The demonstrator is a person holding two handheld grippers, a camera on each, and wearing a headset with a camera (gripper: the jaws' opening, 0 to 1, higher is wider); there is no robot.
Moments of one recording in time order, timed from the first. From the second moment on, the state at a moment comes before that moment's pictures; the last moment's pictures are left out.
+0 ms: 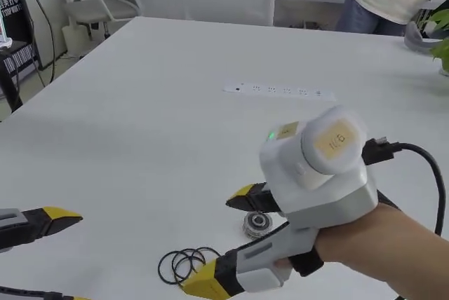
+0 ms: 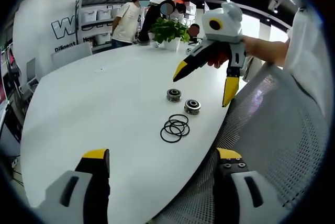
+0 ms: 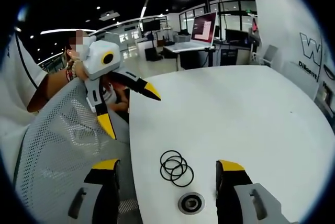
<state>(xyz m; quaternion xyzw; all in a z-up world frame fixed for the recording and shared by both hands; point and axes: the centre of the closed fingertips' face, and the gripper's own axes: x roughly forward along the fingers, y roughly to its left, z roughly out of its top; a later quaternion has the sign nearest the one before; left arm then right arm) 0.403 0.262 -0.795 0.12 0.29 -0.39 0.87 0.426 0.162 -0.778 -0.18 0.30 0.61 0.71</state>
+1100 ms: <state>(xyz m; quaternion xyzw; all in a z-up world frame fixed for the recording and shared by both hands) 0.408 0.262 -0.787 0.11 0.28 -0.39 0.87 0.434 0.088 -0.730 -0.15 0.24 0.58 0.77</state>
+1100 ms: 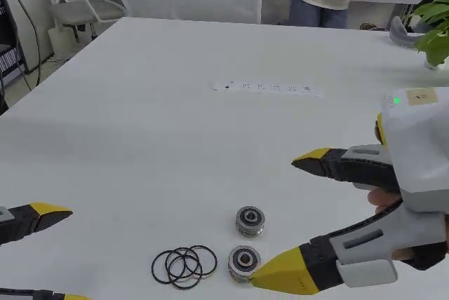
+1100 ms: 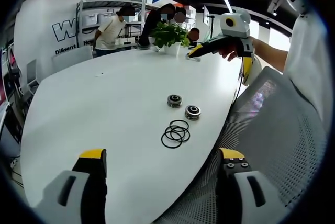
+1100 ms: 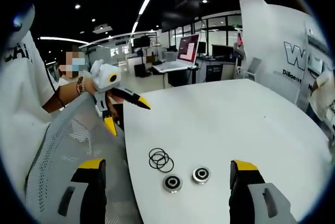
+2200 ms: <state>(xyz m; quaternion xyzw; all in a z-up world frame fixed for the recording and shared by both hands) 0.409 0.265 -0.783 0.09 0.27 -0.37 0.88 0.444 0.022 -0.729 -0.04 0.19 0.50 0.84</state>
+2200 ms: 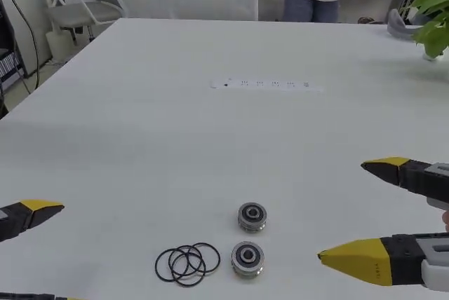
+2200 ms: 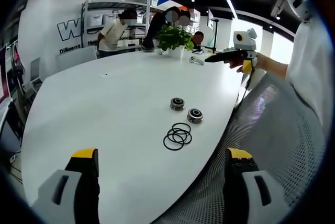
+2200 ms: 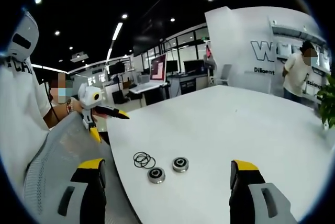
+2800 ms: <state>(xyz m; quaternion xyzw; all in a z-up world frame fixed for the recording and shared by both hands) 0.411 0.272 -0.783 0.08 0.27 -0.36 0.89 0.446 -0.001 -0.764 -0.01 0.23 0.46 0.86</state>
